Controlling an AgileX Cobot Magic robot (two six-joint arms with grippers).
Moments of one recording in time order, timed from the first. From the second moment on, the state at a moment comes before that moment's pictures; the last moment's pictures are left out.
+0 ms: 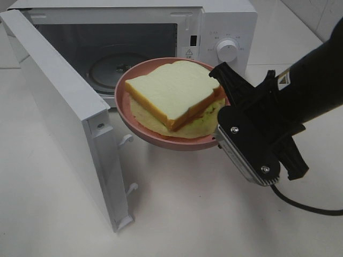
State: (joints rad) left arm -0.05 0.00 -0.49 -0.08 1.05 0.11; right arm 0.58 1.41 -0.78 0.19 0.40 -1.85
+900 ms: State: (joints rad) left arm -0.05 0.00 -0.49 -0.08 1.05 0.11; right arm 0.58 1.03 -0.55 -0.09 0.53 -1.48
